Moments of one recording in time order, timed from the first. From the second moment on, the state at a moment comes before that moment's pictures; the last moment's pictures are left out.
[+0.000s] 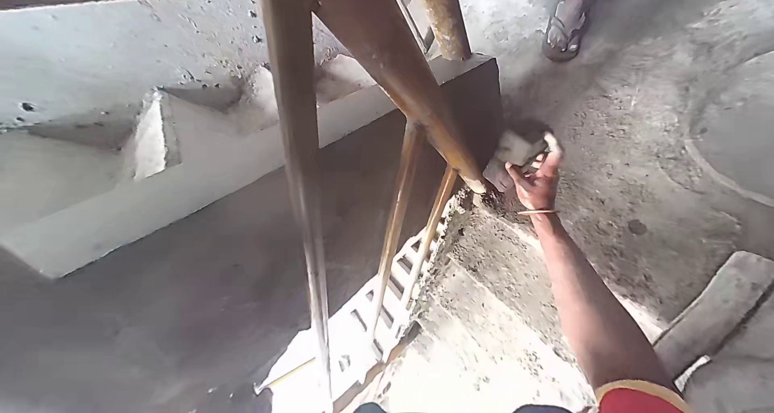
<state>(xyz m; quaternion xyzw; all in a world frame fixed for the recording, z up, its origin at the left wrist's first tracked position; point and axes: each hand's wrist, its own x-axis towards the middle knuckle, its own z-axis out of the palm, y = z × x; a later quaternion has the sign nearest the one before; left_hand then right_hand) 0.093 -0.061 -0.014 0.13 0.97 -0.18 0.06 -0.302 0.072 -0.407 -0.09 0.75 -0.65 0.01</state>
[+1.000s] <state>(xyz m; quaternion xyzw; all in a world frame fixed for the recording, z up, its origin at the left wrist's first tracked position) 0.121 -0.102 -0.027 0.25 0.92 -0.09 -0.29 0.113 -0.015 -0.309 -0.21 0.68 -0.69 0.09</state>
